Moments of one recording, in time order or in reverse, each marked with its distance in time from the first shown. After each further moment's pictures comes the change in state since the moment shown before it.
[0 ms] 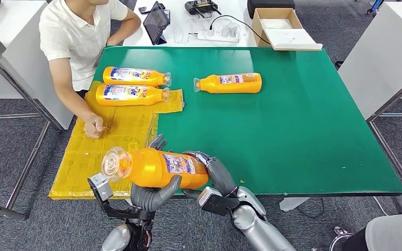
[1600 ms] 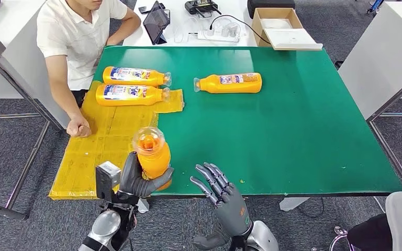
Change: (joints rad) left arm -0.101 0.057 0.135 0.112 -0.484 0.171 0.047; right arm 0.292 -0.088 0.039 -0.398 0.310 -0.525 -0.064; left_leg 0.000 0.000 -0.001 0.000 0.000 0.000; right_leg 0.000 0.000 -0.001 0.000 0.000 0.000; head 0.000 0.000
